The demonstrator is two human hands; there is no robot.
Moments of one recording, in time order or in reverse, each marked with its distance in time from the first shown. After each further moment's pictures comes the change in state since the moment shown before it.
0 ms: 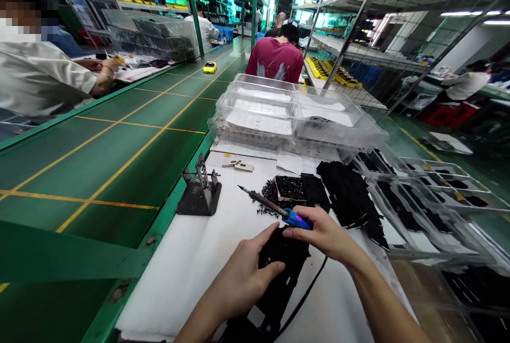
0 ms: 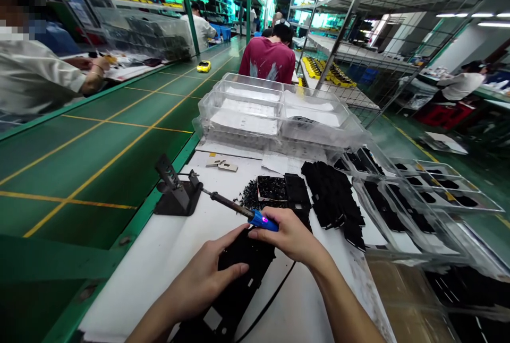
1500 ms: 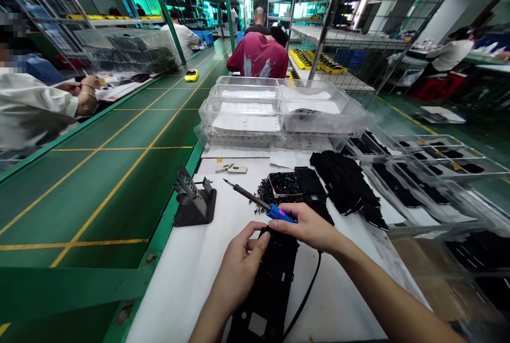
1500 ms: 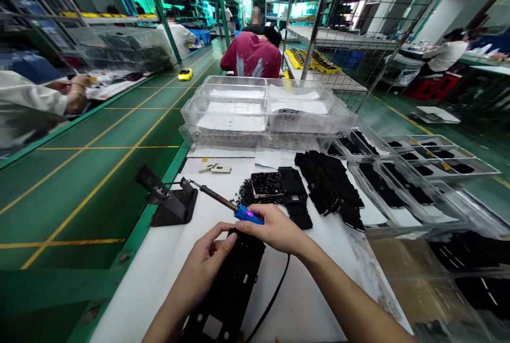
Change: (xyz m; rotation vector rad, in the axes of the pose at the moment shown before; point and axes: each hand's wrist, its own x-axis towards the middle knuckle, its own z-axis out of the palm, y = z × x) left_hand 0.014 -0.018 0.003 -0.119 0.122 -0.035; right_hand 0.007 -0.003 0.015 0.270 -0.013 0.138
